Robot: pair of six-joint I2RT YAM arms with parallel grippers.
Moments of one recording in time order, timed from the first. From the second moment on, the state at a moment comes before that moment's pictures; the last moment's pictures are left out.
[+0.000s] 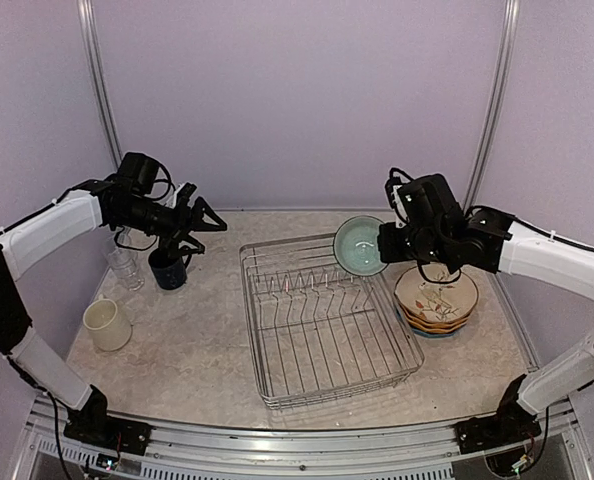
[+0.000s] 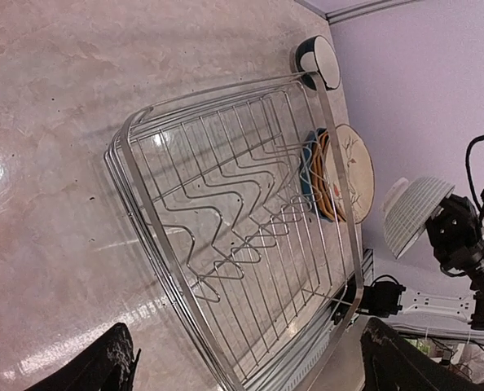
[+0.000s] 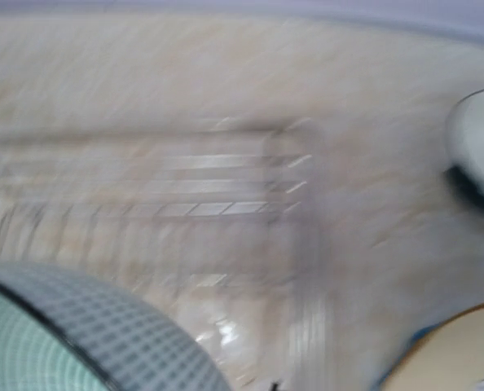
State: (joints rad) left arm -0.30 1.53 1.33 -0.66 0.68 -0.52; right arm 0.83 1.38 1.19 -0.46 0.38 0.43
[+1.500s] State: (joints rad) left arm -0.35 1.47 1.31 -0.62 0.65 -0.49; right arm -0.11 1.81 1.31 -0.07 -0.30 0.54
